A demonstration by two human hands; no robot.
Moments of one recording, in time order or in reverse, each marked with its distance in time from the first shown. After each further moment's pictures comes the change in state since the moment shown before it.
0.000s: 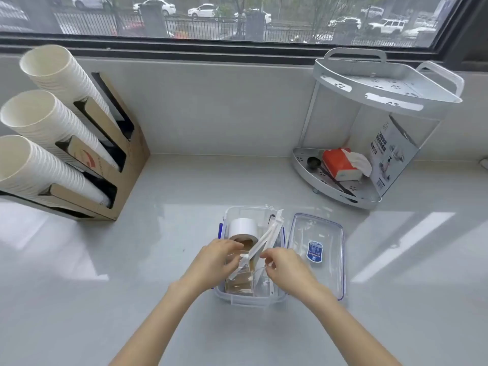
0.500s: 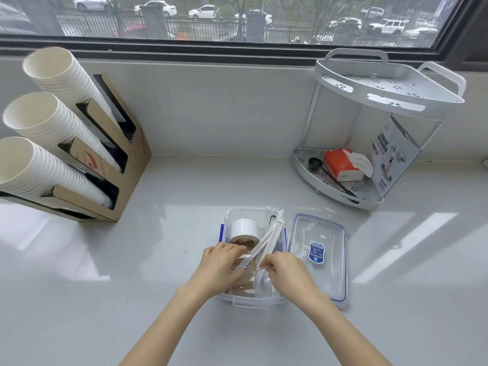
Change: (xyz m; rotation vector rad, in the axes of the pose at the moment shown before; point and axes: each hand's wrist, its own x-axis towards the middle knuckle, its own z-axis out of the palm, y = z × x) left_hand -0.004 0.005 0.006 0.217 -0.030 0.025; right_hand -0.002 0.001 0.007 -0.120 0.050 -0.045
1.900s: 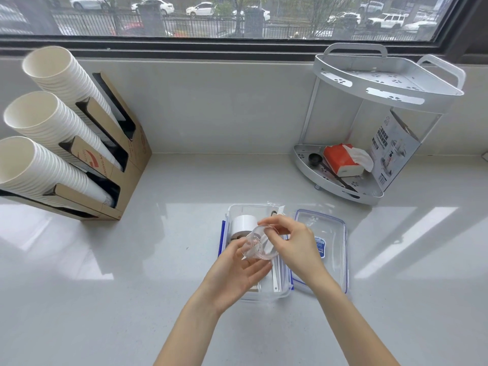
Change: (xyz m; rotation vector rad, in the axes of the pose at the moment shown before) left_hand -0.023 0.045 -0.022 -2.006 -0.180 -0.422; right_hand -0.009 -0.022 -0.043 0.786 0.346 -0.055
